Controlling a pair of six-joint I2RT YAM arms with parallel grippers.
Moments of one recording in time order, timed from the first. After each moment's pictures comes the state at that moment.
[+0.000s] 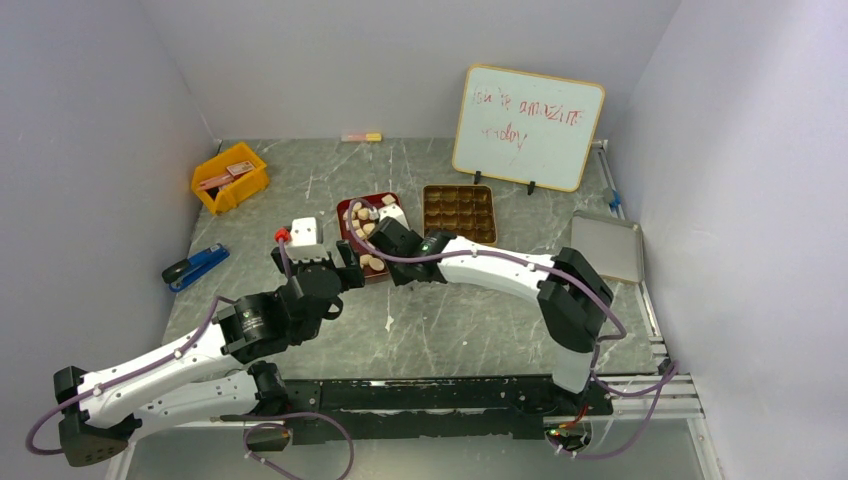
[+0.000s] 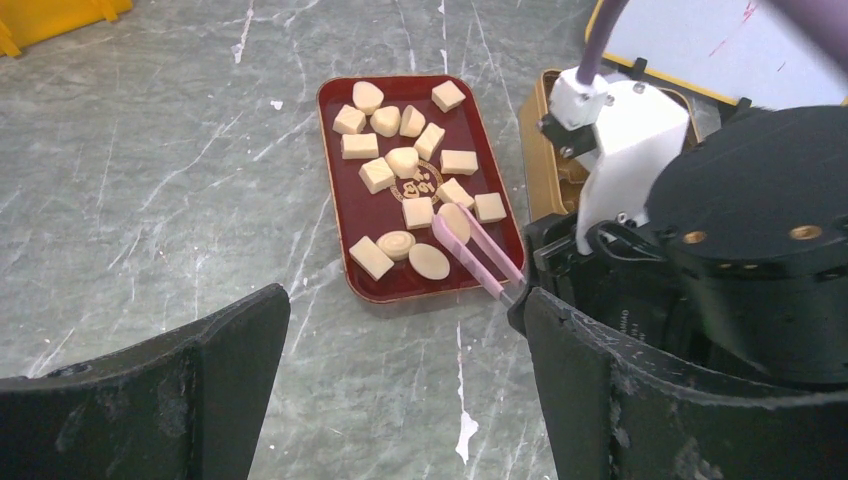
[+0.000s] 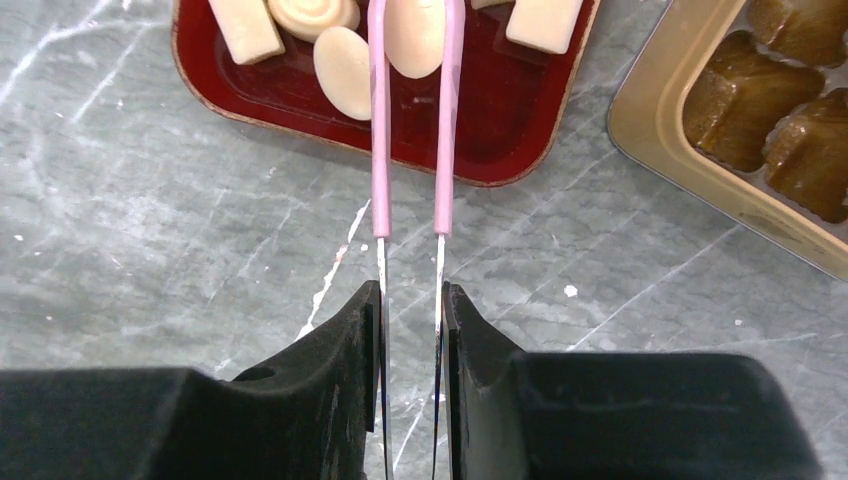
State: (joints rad) left arm -1.08 0.78 0.79 -0.50 -0.95 -0.69; right arm 1.00 1.83 1.37 -0.54 0.30 0.42
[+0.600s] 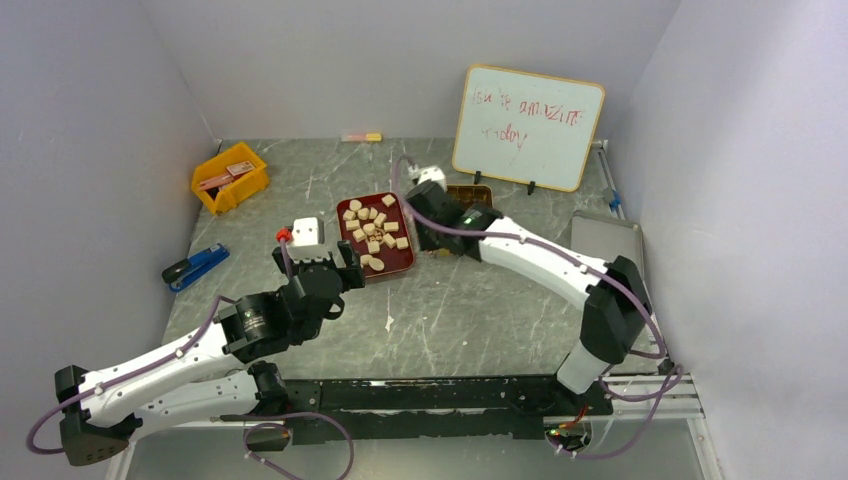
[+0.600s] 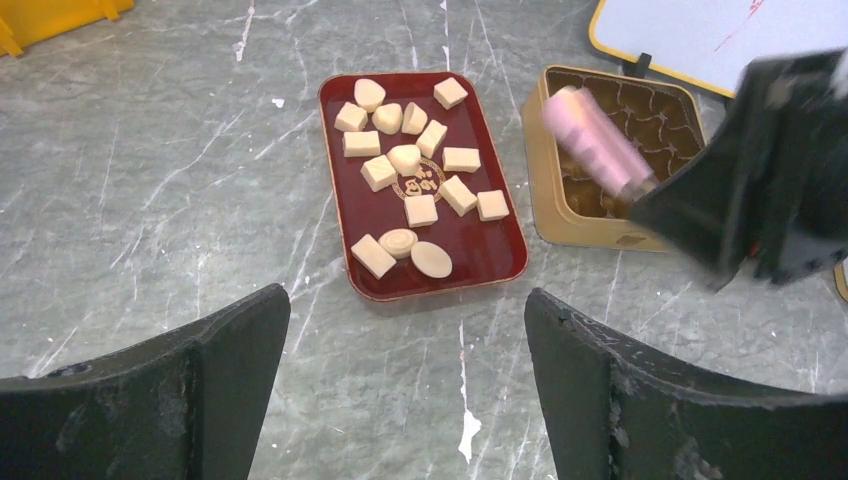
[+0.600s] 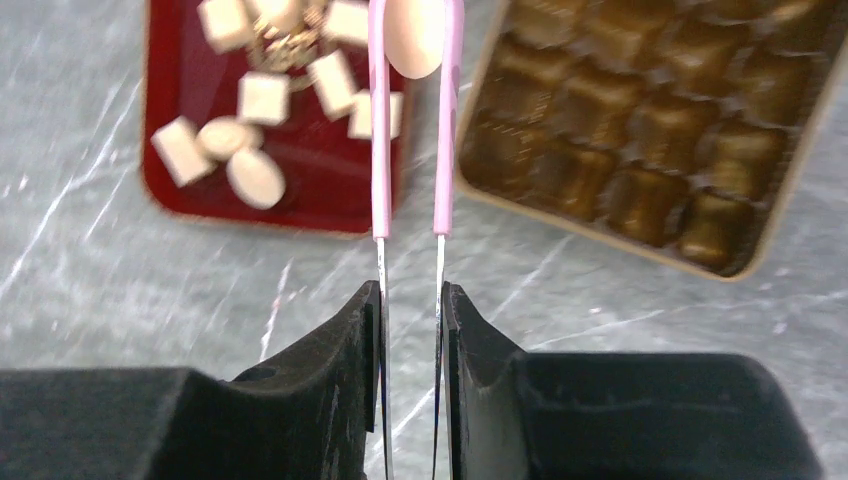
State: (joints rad) left arm -1.08 0.78 0.79 -0.50 -0.95 -0.69; right arm 0.89 1.65 1.38 -0.58 0.34 0.42
